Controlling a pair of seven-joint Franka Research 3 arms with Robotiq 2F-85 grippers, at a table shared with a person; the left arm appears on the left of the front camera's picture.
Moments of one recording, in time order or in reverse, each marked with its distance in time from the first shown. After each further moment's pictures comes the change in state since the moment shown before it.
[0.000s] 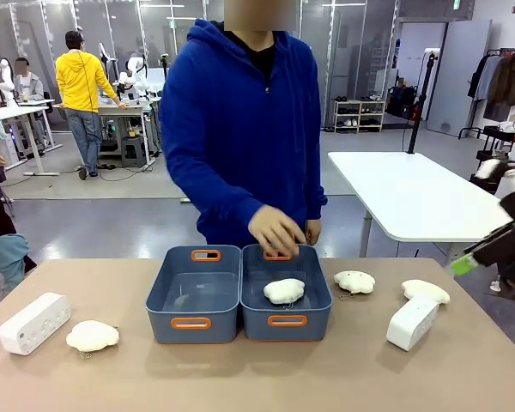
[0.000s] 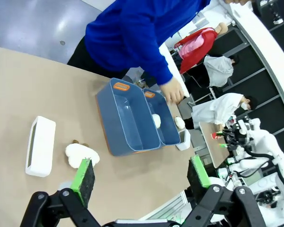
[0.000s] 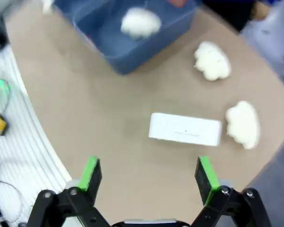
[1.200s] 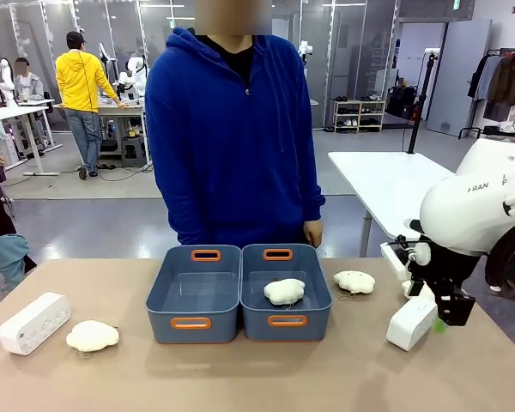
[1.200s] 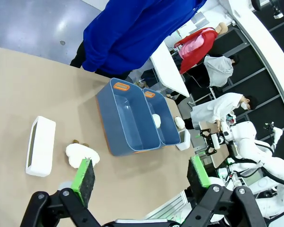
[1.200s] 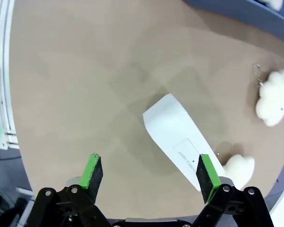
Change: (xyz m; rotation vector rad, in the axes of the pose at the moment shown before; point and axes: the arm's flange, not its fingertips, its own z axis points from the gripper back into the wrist) left arm 0.000 0.000 0.000 0.001 0.000 0.000; right arm 0.023 0.008 -0.129 0.093 0.464 0.769
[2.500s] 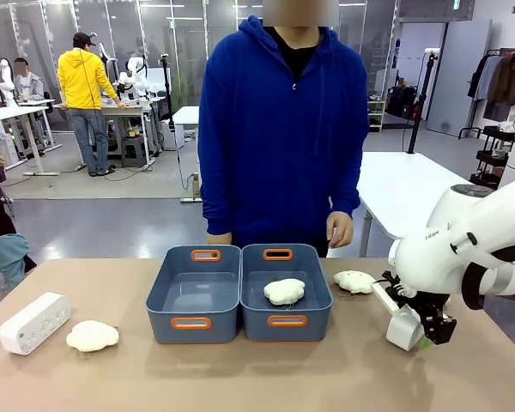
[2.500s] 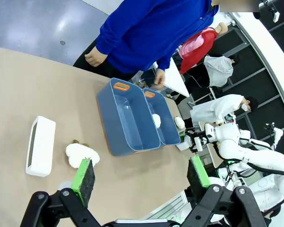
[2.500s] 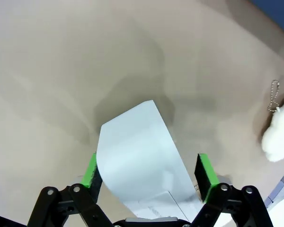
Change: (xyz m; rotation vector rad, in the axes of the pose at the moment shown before) left arm 0.000 0.000 0.000 0.000 0.000 0.000; right arm -0.011 -0.030 -0.086 -0.062 0.059 0.192
